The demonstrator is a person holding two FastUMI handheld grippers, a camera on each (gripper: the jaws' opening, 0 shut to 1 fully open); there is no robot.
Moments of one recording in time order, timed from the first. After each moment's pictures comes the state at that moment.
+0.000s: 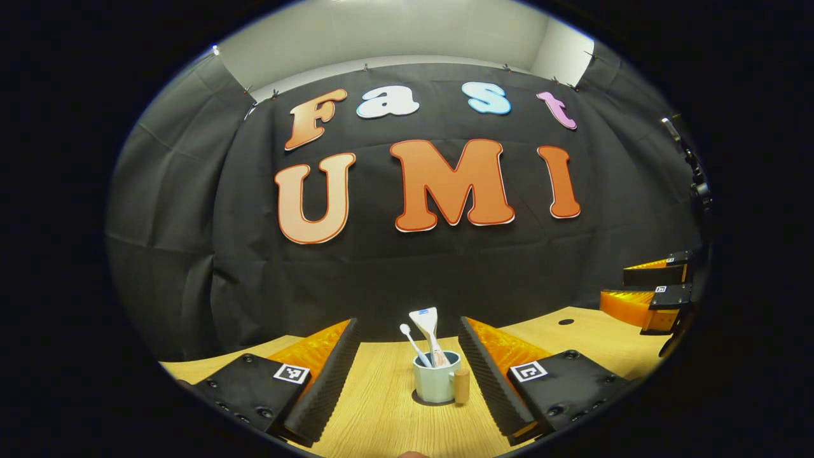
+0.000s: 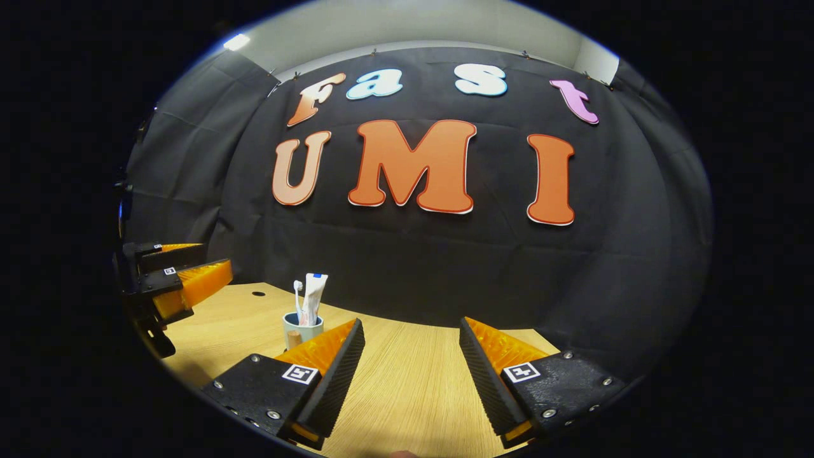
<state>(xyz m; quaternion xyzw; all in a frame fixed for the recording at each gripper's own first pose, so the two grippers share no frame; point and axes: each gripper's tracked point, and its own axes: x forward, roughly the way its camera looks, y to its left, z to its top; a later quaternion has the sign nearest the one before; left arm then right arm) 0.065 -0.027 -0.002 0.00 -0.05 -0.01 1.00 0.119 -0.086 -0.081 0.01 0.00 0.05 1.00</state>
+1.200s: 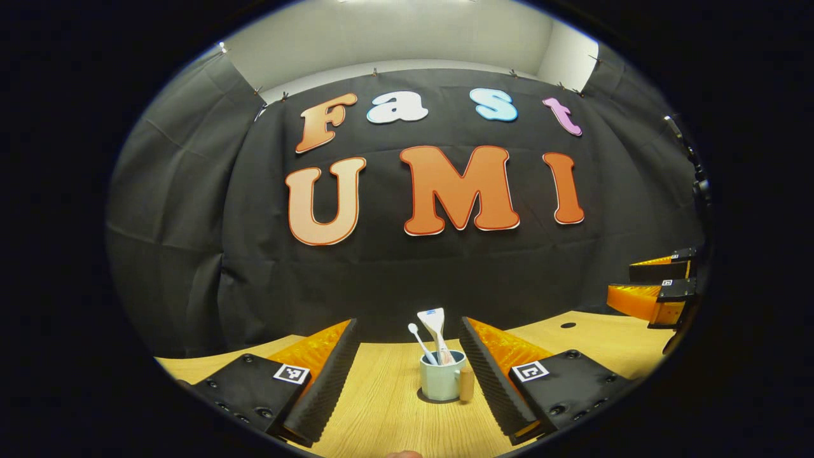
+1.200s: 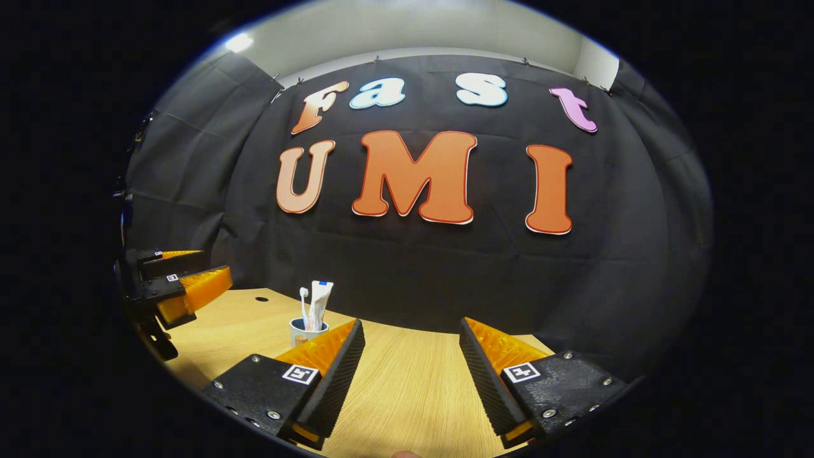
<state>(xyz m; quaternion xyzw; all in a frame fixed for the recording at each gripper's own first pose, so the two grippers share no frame) 0.048 -0.010 -0.008 -0.01 -0.06 0.01 1.00 0.103 -0.082 -0.067 0.01 -0.01 0.05 1.00</state>
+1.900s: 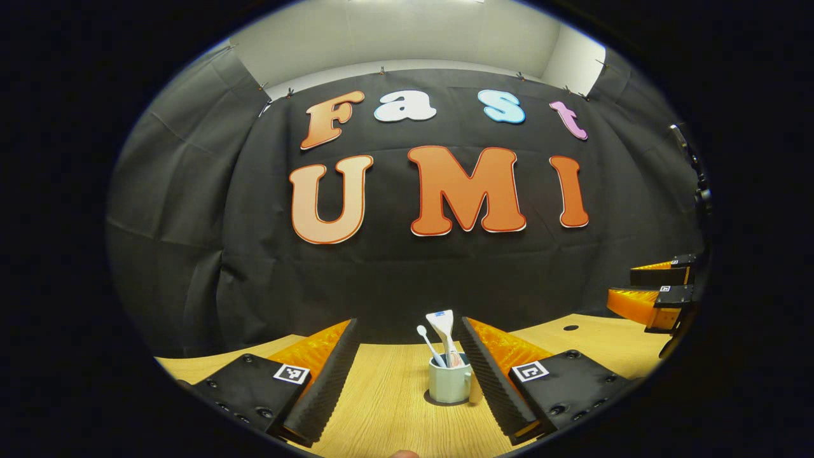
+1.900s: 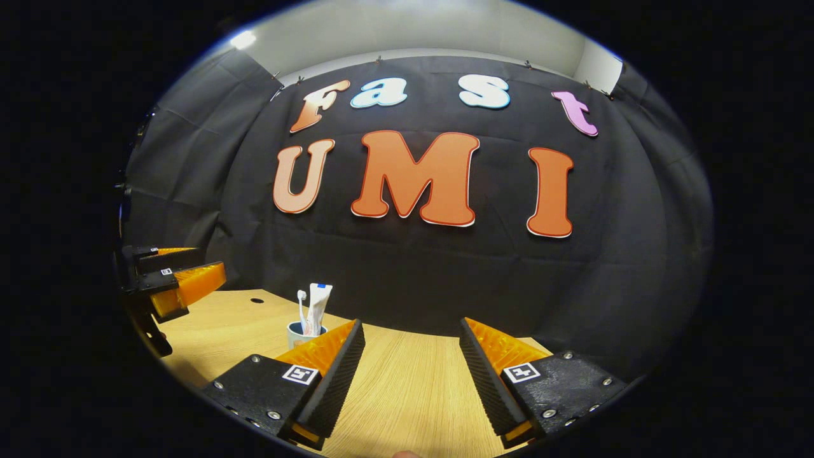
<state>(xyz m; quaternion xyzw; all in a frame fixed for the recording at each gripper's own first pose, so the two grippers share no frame) 0.060 0.006 -0.005 -0.02 -0.06 0.01 1.00 0.117 -0.073 -0.063 0.01 -0.02 0.04 1.00</state>
